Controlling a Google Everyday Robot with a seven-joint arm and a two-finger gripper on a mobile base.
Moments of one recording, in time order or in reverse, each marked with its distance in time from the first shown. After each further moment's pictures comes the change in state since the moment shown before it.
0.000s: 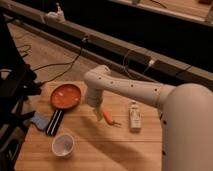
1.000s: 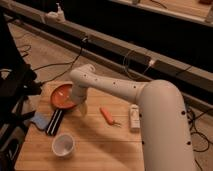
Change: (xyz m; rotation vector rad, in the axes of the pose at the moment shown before) arm -0.035 -0.072 0.016 0.069 -0.065 -0.142
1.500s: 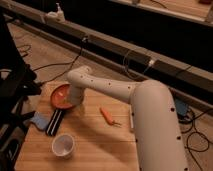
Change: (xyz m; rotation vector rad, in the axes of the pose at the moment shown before) arm -0.009 -0.016 0.025 -0.028 -0.034 -0.075
